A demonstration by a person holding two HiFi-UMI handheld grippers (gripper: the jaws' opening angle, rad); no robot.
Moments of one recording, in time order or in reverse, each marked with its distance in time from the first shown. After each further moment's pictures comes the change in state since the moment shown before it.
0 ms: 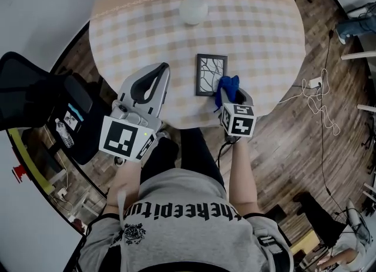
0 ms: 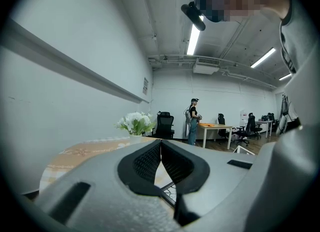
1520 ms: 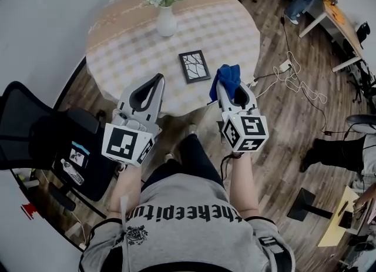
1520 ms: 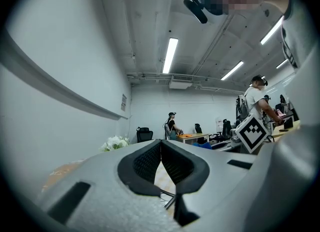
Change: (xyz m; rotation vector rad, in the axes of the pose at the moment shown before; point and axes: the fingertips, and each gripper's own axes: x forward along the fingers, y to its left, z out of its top) left arm -0.145 -0.068 0.060 0.110 -0.184 -0.245; right arm -0.256 0.102 0.057 0.044 -0.657 -0.134
